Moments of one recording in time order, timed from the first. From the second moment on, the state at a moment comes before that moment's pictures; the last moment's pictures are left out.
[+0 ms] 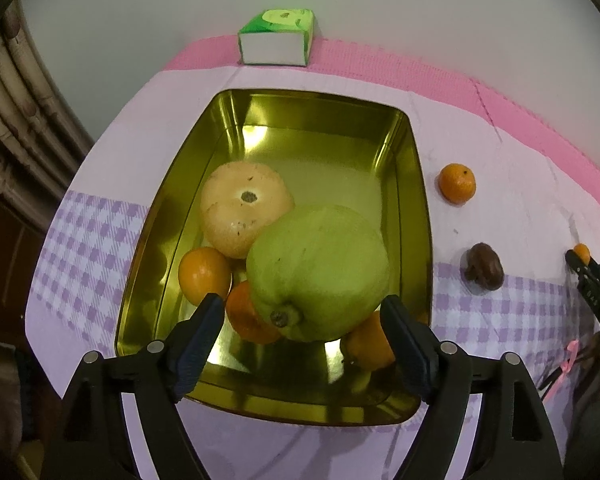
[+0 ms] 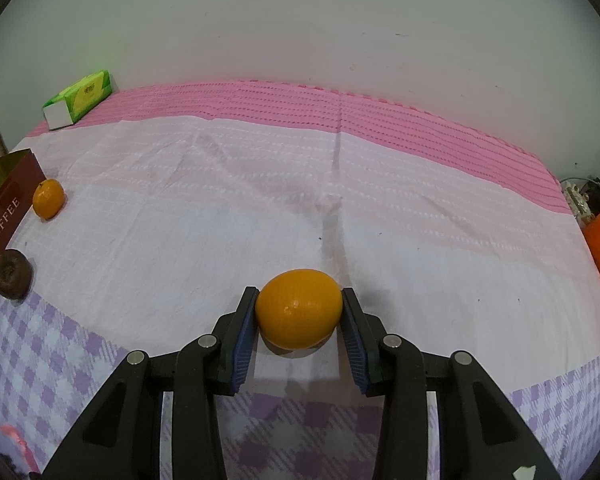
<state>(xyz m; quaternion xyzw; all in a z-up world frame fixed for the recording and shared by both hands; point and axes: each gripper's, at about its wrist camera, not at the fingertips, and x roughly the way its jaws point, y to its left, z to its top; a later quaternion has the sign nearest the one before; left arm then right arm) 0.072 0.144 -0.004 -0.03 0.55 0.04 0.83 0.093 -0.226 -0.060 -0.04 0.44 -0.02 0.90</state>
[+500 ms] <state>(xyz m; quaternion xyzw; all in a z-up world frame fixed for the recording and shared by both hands) 0.055 0.156 -0.010 -0.04 0.57 0.05 0.82 0.086 -0.213 -0.050 -0.04 0.43 -0.01 0.90</state>
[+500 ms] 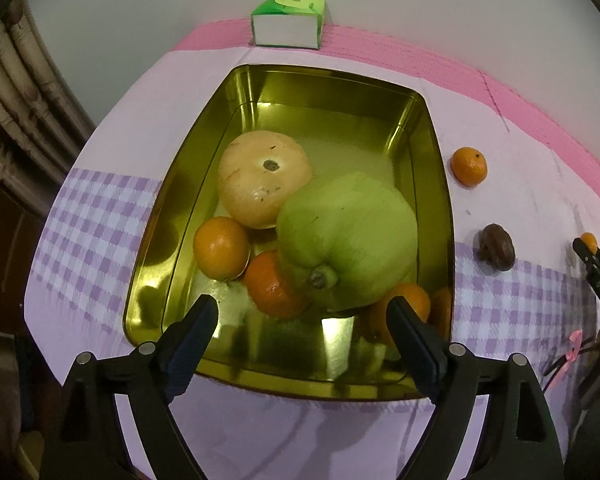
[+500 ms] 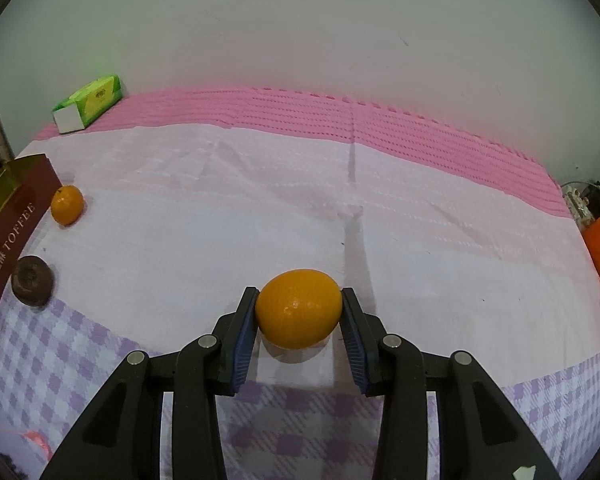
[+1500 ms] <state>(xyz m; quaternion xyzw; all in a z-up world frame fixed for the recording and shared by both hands) 0.011 0.234 0.055 -0.06 0.46 0.17 0.87 0.070 -0.020 0.015 -0.07 0.40 0.20 0.89</state>
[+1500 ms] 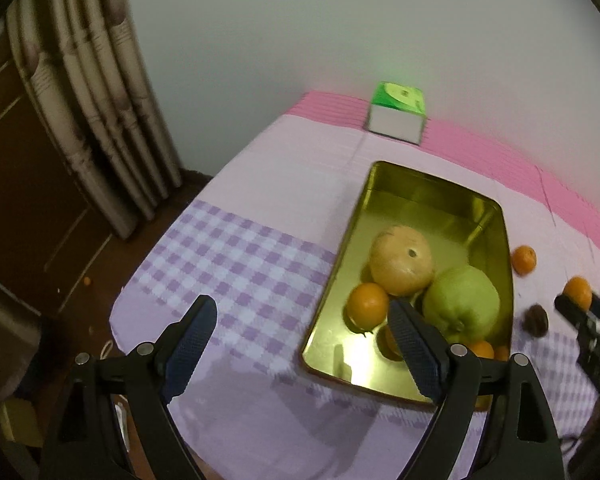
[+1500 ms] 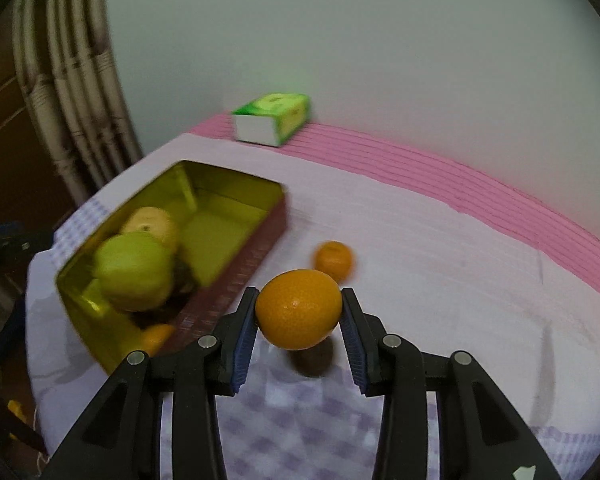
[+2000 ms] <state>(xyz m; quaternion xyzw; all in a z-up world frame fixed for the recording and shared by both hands) 0.007 0.250 0.054 -0.09 0.45 0.19 0.87 0.036 0.058 0.005 -0.11 0.42 0.29 0.85</state>
